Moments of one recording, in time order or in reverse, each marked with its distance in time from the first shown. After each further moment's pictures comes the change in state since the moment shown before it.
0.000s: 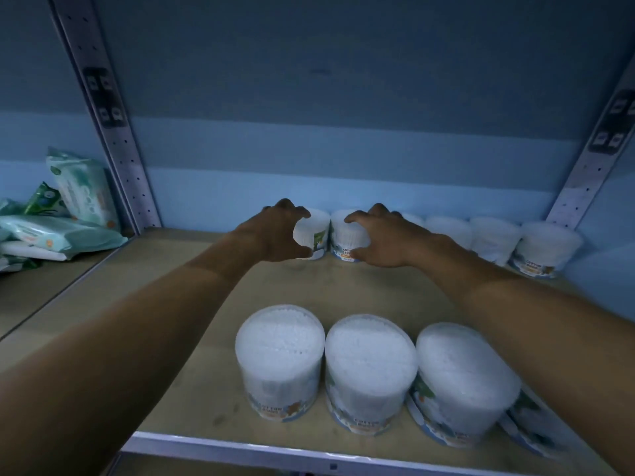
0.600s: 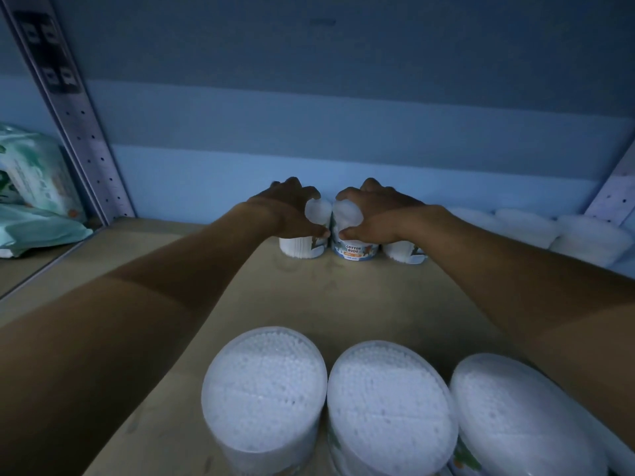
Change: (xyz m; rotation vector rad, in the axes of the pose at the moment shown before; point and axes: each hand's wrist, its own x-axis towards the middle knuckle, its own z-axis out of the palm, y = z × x) left_hand 0.075 0.004 0.011 0.064 -0.096 -0.010; right_hand 0.075 0.009 0.007 -0.072 -0.016 -0.036
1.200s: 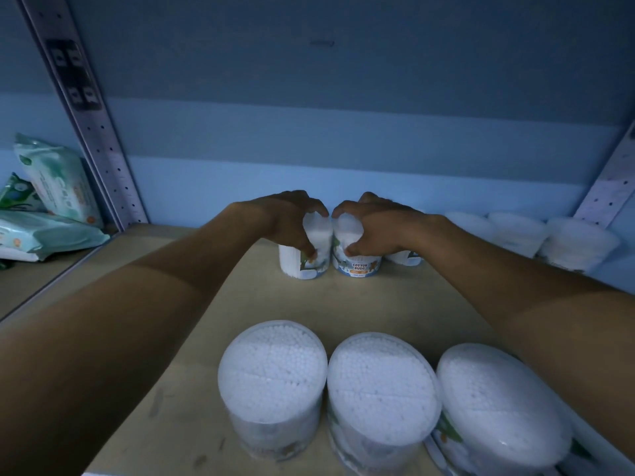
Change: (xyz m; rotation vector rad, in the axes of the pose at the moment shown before) left_hand -0.022 -0.006 -0.012 0.062 -0.100 0.086; right_hand -0.029 -0.011 -0.010 0.023 -0.077 -0.042
